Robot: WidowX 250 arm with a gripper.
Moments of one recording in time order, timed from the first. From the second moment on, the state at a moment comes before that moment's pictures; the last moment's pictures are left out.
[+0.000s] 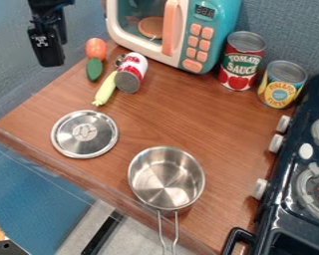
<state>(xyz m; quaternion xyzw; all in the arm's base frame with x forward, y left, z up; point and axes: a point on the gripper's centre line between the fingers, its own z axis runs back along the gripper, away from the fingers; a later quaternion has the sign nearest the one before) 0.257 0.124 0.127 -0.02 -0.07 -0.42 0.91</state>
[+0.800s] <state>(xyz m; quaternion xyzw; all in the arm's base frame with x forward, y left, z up) 0.256 0.131 0.046 -0.02 -0.03 -0.40 0.92</state>
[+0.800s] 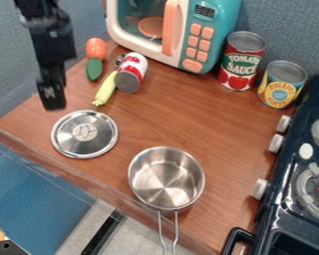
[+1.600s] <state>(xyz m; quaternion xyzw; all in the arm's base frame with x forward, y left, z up) 0.256 0.115 -0.008 -0.03 -0.01 -0.41 0.91</state>
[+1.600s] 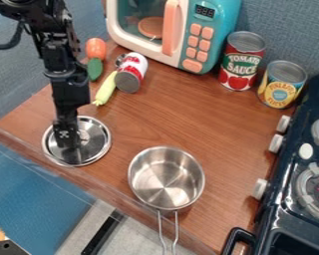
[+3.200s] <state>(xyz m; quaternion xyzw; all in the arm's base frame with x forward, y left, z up) 0.257 0.101 -0.008 -0.02 -0.04 -0.43 0.90</state>
